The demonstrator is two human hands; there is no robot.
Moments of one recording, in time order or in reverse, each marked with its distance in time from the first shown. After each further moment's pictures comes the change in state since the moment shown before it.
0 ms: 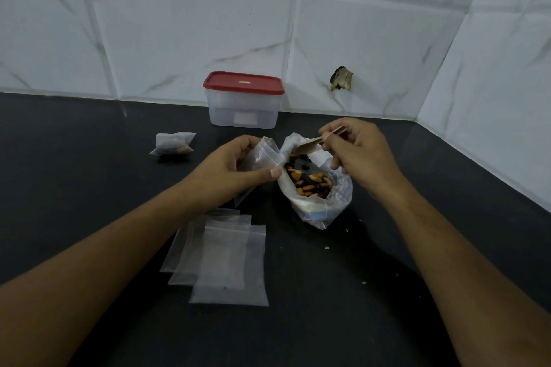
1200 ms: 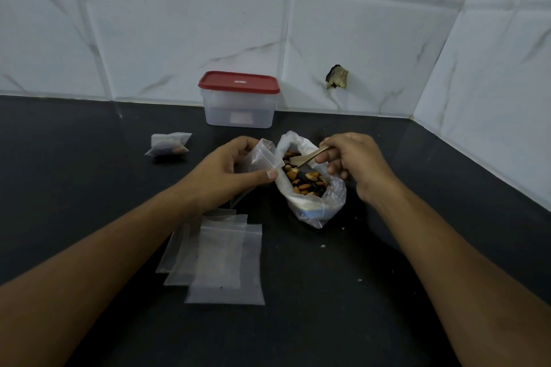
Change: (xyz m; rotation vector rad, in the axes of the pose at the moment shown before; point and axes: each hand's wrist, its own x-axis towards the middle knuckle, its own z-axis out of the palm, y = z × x) left_hand 0.000 -0.001 0.001 0.007 -0.025 -0.004; right_hand 0.006 0.012 0.007 0.315 -0.002 0.383
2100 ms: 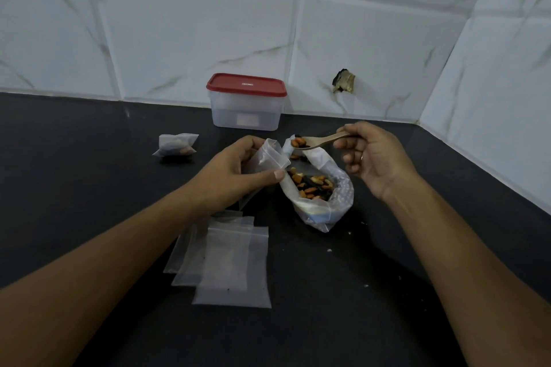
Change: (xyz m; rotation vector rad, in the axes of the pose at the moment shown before) left_hand 0.000 -0.003 -0.001 -0.030 0.024 0.027; right_hand -0.006 -0.019 -0.010 0.287 -0.044 0.017
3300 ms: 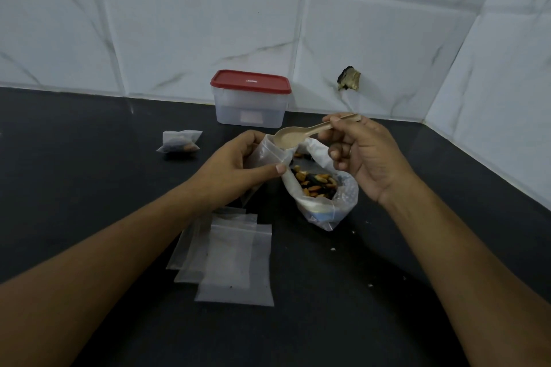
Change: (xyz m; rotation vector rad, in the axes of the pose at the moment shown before) left_hand -0.001 0.003 0.002 -0.014 0.050 0.022; right_hand -0.010 0.001 0.016 0.052 -0.183 -0.107
